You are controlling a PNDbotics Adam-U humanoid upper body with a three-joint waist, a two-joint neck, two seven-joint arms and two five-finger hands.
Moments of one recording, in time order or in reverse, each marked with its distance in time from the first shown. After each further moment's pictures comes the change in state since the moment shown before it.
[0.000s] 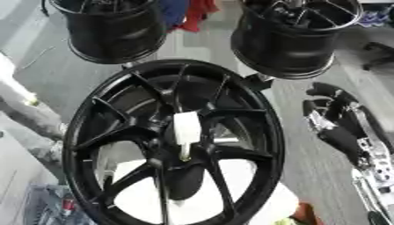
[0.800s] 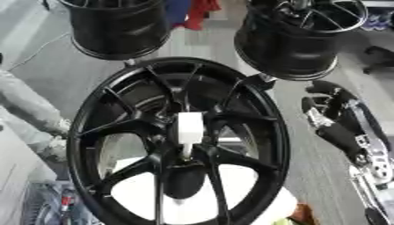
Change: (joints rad) left arm 0.153 -0.222 0.118 0.021 -0.271 0.143 0.473; right arm -0.001 0.000 -0.004 0.000 0.000 0.003 -0.007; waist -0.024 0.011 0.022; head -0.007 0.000
